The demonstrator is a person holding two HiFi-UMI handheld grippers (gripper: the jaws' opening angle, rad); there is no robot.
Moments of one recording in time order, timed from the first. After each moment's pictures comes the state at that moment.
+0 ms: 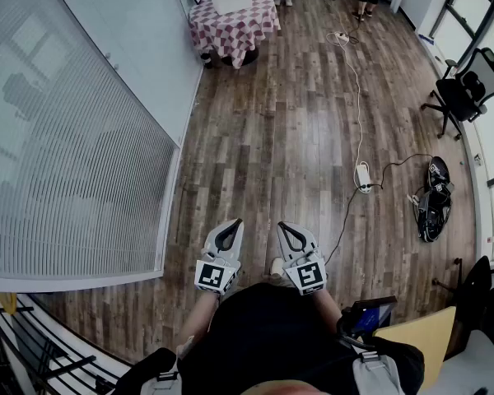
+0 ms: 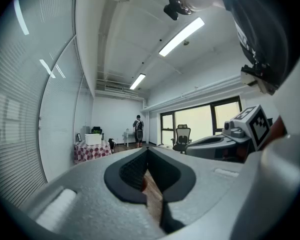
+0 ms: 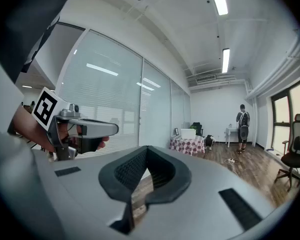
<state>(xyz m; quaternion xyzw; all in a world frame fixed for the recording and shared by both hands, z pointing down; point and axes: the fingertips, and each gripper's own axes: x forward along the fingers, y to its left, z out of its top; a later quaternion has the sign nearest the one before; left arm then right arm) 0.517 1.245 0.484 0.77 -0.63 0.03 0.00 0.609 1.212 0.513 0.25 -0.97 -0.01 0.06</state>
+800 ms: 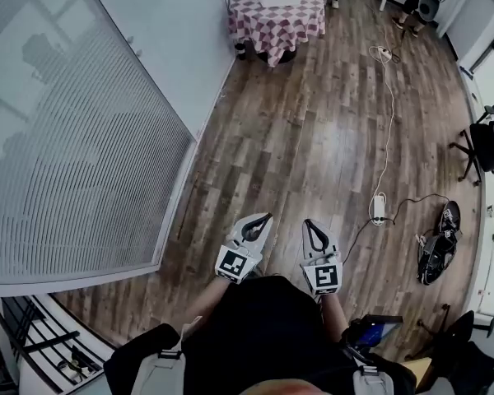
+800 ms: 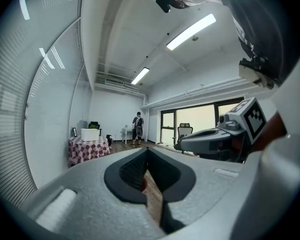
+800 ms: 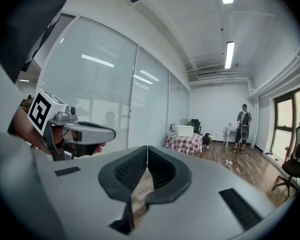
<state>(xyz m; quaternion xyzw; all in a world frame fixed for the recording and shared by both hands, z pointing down) 0.446 1.069 0.518 0.79 -0.62 0.03 0.03 0.530 1.030 0.518 0.27 -0.96 -0.01 0.10</state>
